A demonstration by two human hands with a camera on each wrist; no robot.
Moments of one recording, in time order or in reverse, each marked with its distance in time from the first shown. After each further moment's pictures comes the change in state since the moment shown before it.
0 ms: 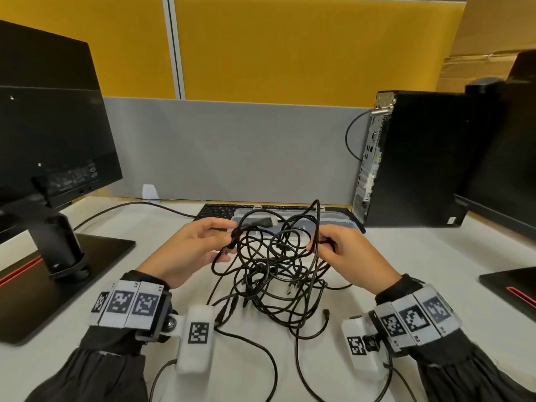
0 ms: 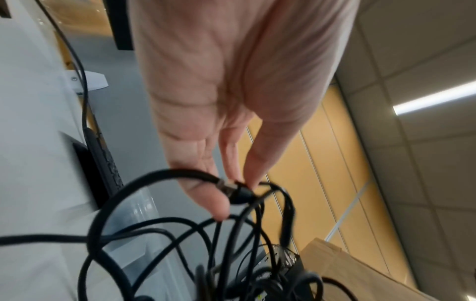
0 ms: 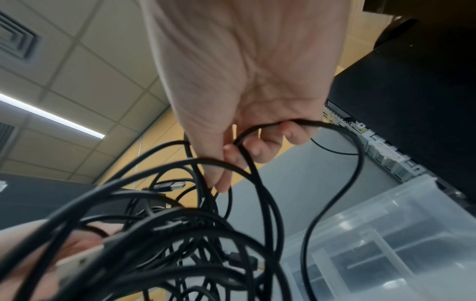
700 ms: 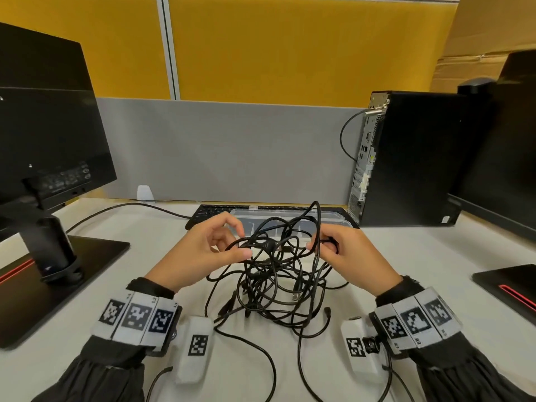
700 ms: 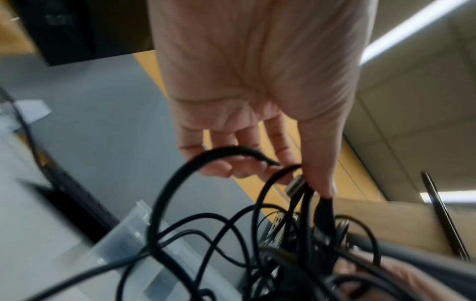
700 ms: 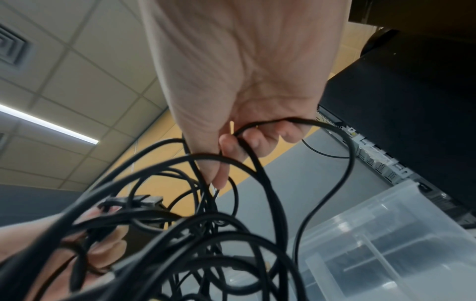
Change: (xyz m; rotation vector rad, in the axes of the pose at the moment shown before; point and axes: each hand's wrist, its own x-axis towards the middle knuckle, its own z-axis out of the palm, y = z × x) left_hand -0.006 0.001 0.014 0.430 -0.097 0.288; right_hand -0.004 0.008 -0.003 0.026 0.082 -0.043
